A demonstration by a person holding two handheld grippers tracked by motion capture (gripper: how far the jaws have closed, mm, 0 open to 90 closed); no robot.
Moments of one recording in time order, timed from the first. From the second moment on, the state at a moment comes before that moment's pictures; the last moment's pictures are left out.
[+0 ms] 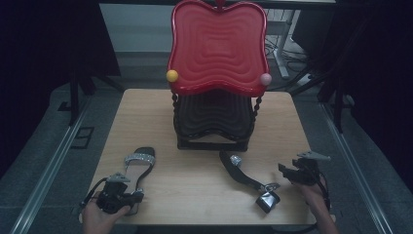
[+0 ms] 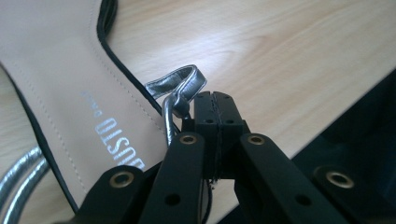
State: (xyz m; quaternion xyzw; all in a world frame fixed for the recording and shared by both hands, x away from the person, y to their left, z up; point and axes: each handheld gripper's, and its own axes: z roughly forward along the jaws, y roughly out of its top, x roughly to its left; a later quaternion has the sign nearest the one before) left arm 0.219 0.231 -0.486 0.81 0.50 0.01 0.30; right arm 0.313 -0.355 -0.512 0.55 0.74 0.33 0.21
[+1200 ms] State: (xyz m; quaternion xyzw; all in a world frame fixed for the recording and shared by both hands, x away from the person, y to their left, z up) left arm 0.261 0.246 -0.424 0.76 0.56 0.08 0.33; right arm 0.314 -0.353 -0.513 0.55 0.74 0.34 0.21
